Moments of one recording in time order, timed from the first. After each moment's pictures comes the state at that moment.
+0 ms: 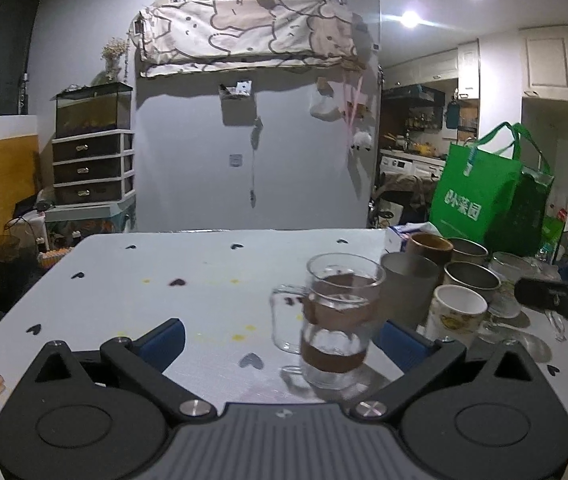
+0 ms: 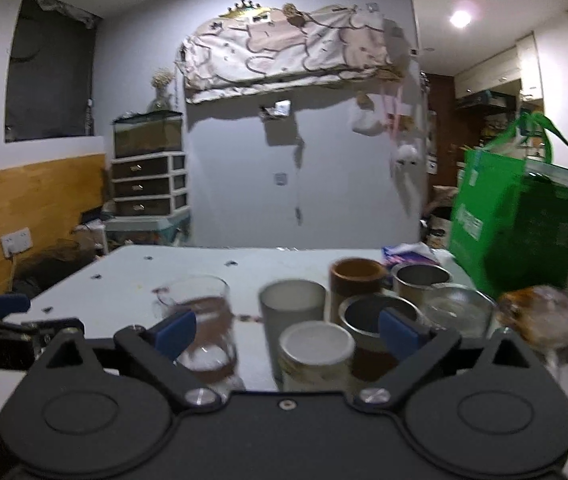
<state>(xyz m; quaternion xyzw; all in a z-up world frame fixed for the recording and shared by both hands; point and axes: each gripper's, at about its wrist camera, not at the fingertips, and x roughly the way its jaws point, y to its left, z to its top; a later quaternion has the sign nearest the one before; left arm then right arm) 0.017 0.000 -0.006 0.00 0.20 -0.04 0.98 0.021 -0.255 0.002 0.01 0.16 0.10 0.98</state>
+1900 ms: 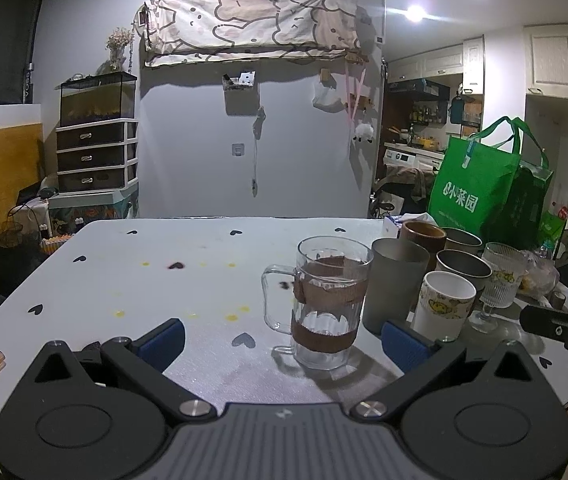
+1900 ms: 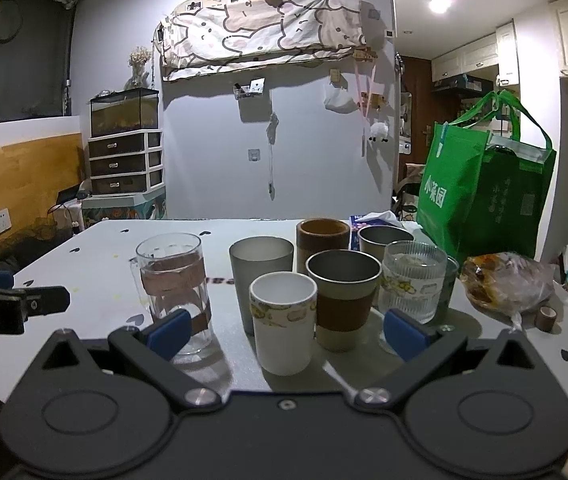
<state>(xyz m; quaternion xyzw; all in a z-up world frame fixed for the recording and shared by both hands) 0.001 -0.006 -0.009 -0.01 0.21 -0.04 0.98 -0.001 -0.263 -0.011 0.00 0.18 0.07 0.98</state>
